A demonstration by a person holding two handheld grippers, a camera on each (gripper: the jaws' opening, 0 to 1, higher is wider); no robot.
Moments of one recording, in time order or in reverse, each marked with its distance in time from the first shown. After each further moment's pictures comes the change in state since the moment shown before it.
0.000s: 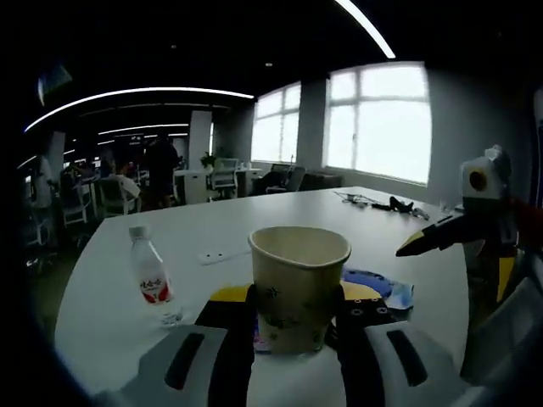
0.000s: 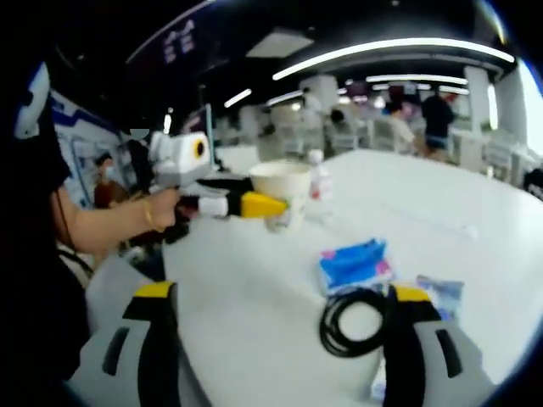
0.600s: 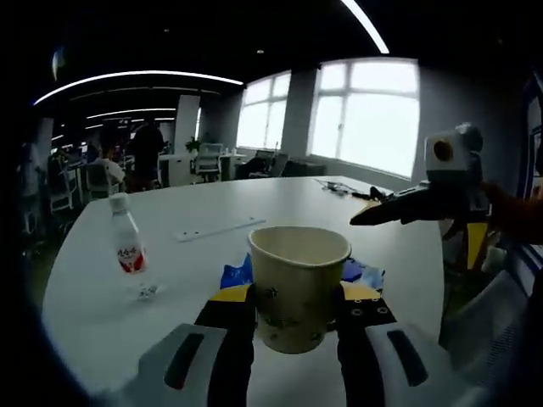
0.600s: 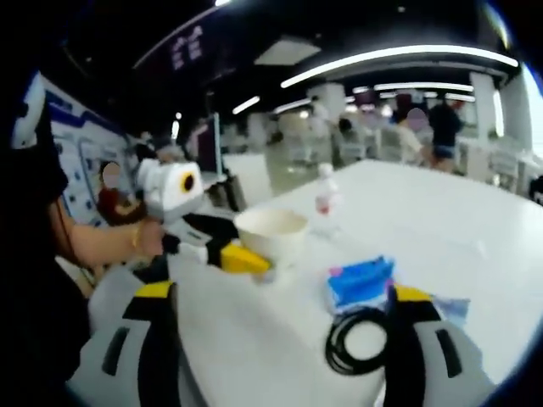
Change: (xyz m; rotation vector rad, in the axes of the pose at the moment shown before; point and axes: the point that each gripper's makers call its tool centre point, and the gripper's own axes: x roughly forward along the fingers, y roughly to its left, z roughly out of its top) left arm -0.021 -0.036 -0.029 -0.031 0.073 -0.077; right arm 0.010 0.008 0.023 -0.002 -0.054 0.032
